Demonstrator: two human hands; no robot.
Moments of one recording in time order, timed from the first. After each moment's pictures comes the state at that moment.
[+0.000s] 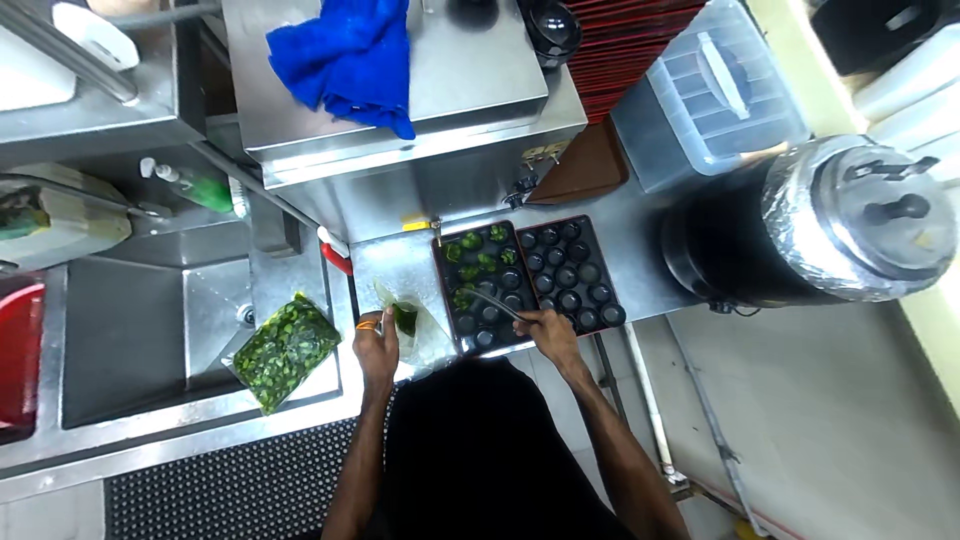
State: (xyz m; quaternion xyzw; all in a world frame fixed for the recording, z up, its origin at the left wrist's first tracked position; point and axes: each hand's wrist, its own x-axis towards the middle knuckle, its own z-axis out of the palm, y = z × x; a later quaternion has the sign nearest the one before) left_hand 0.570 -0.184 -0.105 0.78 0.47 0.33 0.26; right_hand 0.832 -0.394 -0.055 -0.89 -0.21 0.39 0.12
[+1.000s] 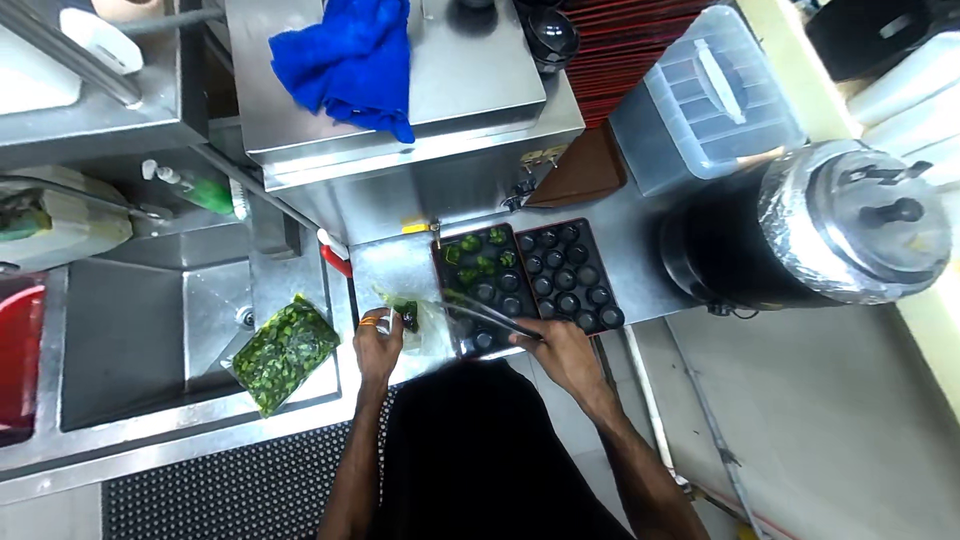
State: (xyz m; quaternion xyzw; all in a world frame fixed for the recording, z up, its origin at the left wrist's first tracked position) left_hand 0.569 -0.179 -0.096 0.79 0.48 0.24 0.29; right_hand 0.806 -0.395 0.037 -0.87 -0.36 0.32 0.11
